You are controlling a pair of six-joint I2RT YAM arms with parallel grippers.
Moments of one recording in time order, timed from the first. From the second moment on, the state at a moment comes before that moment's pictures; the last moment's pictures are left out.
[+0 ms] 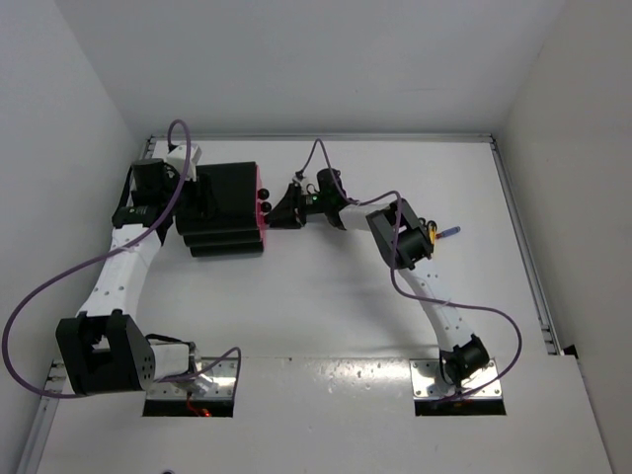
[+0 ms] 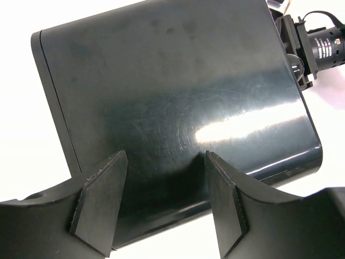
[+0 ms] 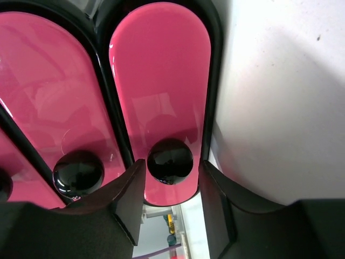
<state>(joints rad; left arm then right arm) 0.09 1.25 1.03 -0.37 0.29 0.13 0.52 2.72 1.85 0.54 -1.00 1.26</state>
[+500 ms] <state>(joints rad) 0.08 1.25 1.02 -0.33 0.26 0.13 0.45 2.66 1.73 0.56 -1.02 1.22</state>
